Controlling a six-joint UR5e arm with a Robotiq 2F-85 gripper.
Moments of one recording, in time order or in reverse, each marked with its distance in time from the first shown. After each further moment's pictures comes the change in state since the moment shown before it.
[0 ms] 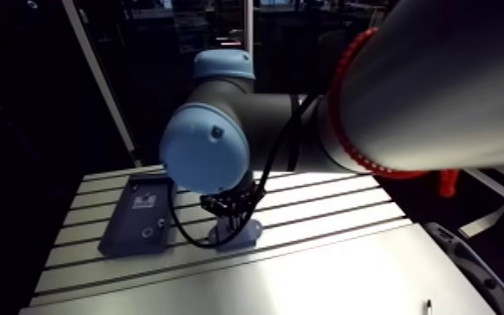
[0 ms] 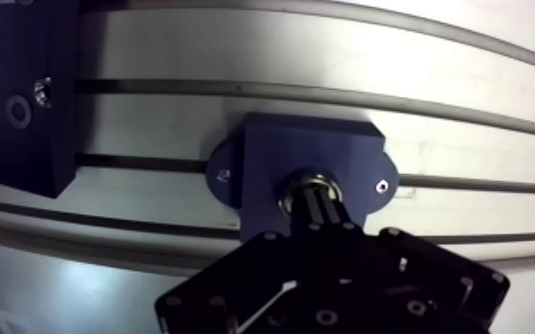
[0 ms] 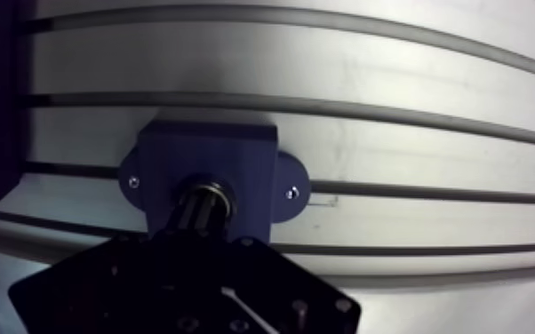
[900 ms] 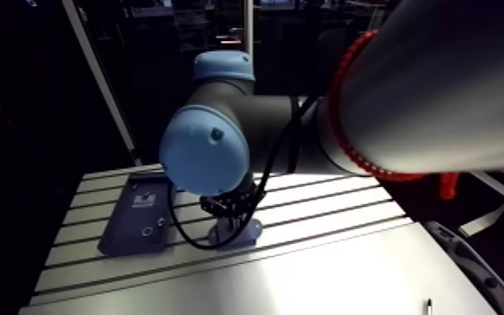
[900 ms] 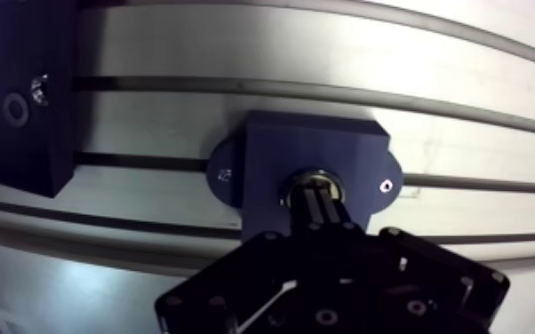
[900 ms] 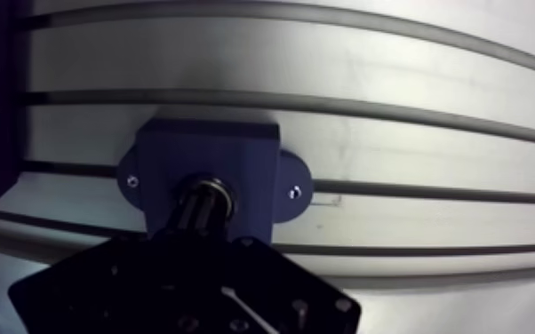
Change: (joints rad) arm 0.000 0.006 0.005 -0.003 0.000 0.000
